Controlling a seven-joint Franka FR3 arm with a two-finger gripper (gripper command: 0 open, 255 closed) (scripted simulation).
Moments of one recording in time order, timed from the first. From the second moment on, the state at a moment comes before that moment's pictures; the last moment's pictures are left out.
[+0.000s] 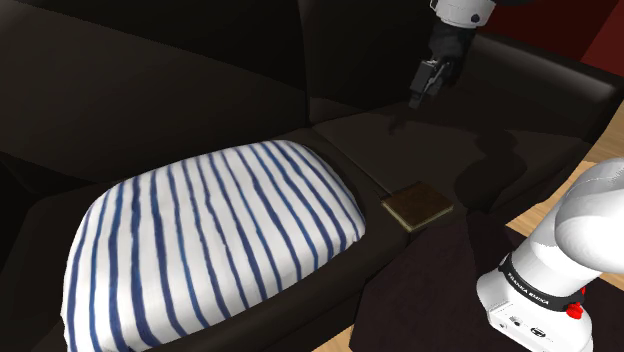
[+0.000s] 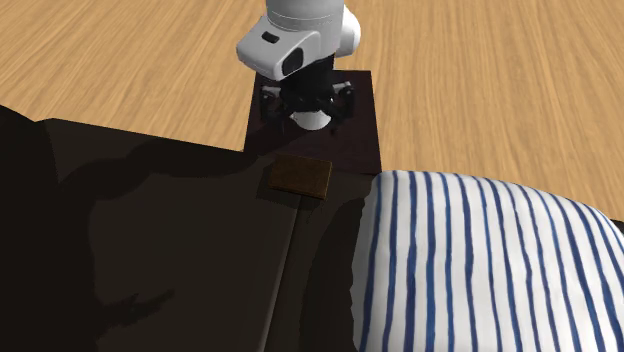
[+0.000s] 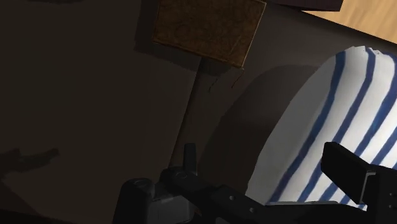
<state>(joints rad) 0.00 -0.75 -0.01 -2.47 0.00 1.87 -0.11</state>
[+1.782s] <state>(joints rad) 0.06 -0.17 0.07 -2.82 -0.01 2.71 -0.09</state>
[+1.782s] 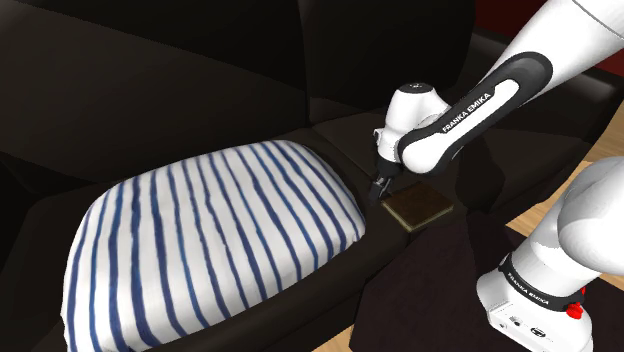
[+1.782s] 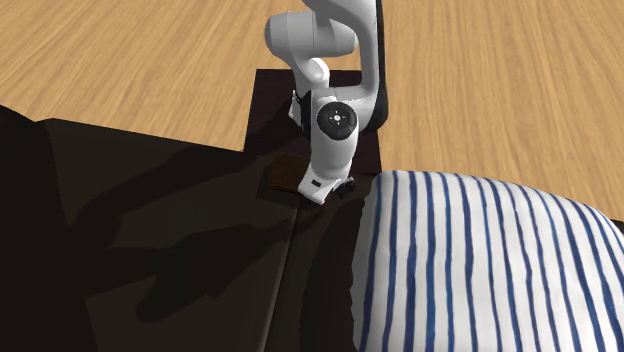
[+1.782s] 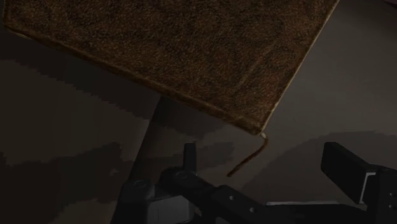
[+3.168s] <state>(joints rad) 0.06 -0.28 0.06 -2.80 0.00 2.59 -0.11</state>
